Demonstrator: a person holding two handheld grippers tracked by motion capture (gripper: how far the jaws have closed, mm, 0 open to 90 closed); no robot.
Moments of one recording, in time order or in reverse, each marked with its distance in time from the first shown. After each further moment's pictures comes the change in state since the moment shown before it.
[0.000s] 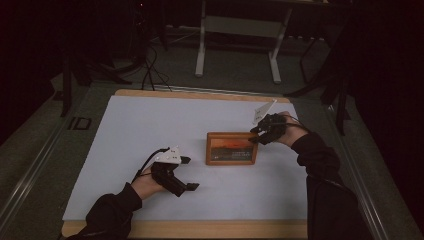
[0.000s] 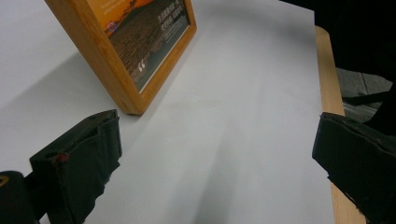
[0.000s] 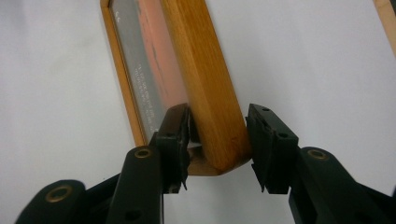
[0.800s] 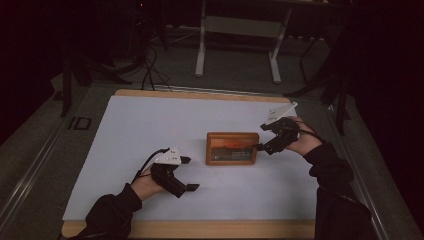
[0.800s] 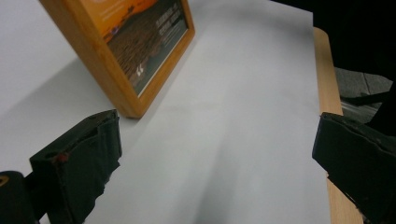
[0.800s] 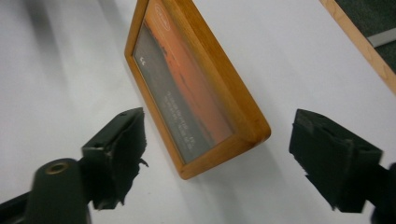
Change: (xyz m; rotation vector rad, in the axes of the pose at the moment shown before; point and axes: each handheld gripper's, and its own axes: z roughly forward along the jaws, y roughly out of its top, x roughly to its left) left arm -0.006 0.002 -0.003 -0.017 0.010 0.033; right arm 0.034 -0.012 -0.040 -0.155 -0.058 0.187
